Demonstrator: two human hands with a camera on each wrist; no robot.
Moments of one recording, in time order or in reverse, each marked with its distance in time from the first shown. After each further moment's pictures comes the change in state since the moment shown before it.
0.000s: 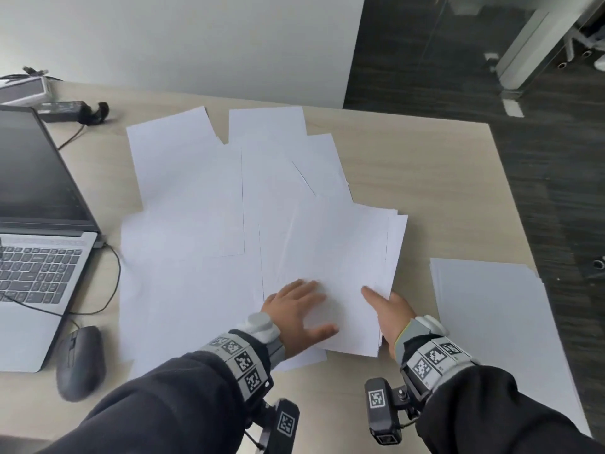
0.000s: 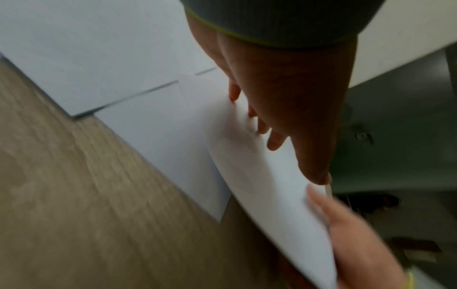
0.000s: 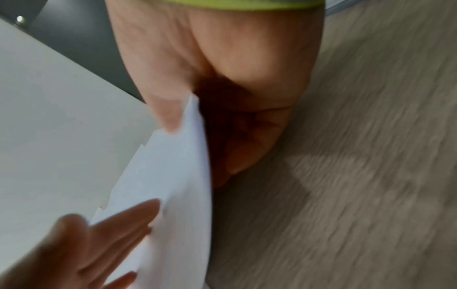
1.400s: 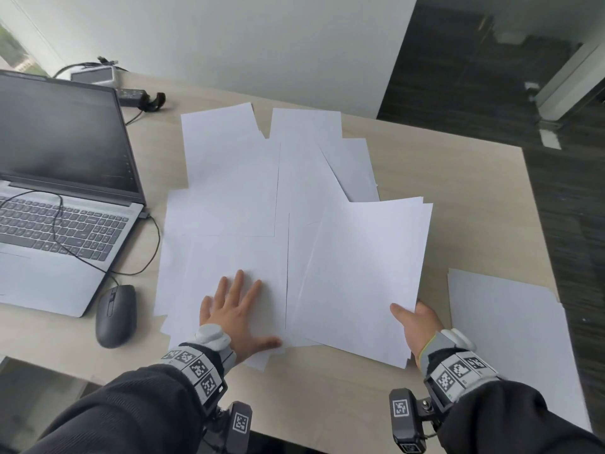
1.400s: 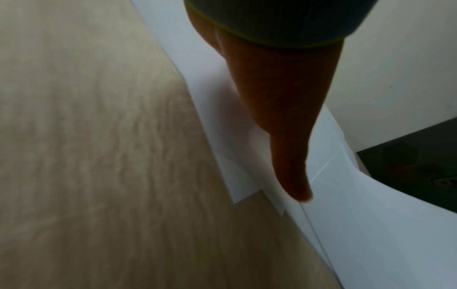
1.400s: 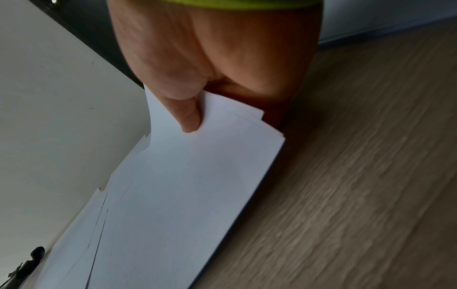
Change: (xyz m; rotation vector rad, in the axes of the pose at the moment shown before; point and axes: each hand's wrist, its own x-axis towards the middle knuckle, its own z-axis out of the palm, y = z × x) left_hand -0.086 -0.077 0.008 0.119 0.085 -0.450; right_hand -0.002 0.020 -0.026 -0.145 -0.006 -0.093
